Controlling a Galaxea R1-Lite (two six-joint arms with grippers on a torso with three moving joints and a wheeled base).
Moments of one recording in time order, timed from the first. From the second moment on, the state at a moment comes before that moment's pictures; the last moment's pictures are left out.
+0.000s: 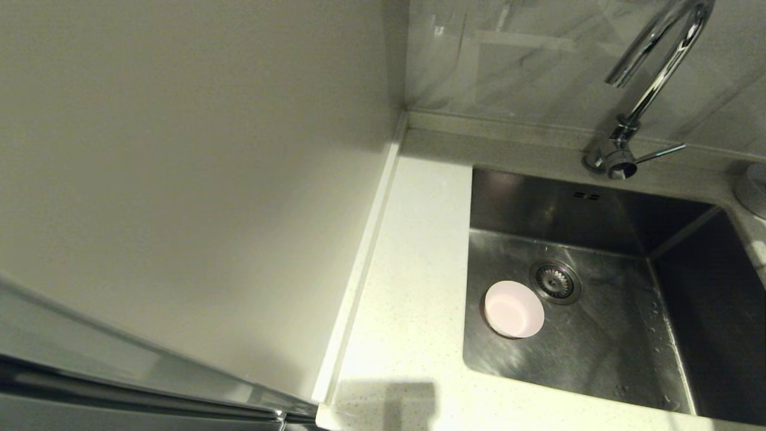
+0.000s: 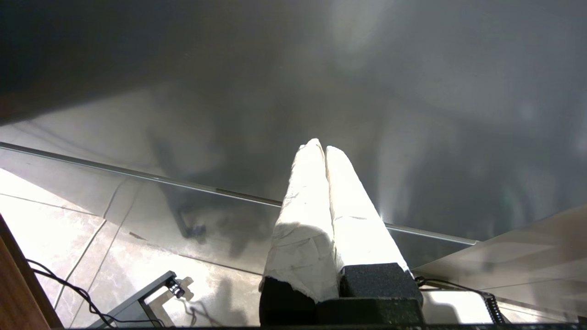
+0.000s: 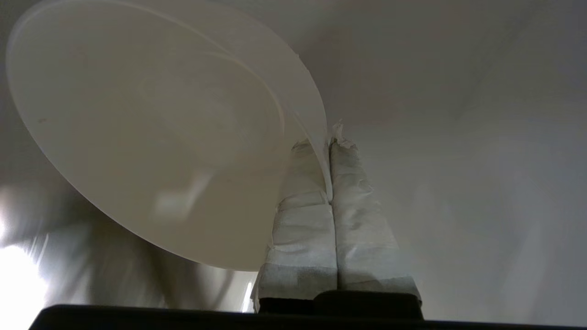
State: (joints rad) left arm 0.00 0.00 0.00 0.00 0.01 -0.02; right arm -0.50 1.68 -1.53 -0.18 -0.40 -0.27
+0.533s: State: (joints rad) left arm 0.00 0.00 0.00 0.00 0.01 -0.02; right arm -0.56 1.60 -1.15 -1.48 -0.22 -0.42
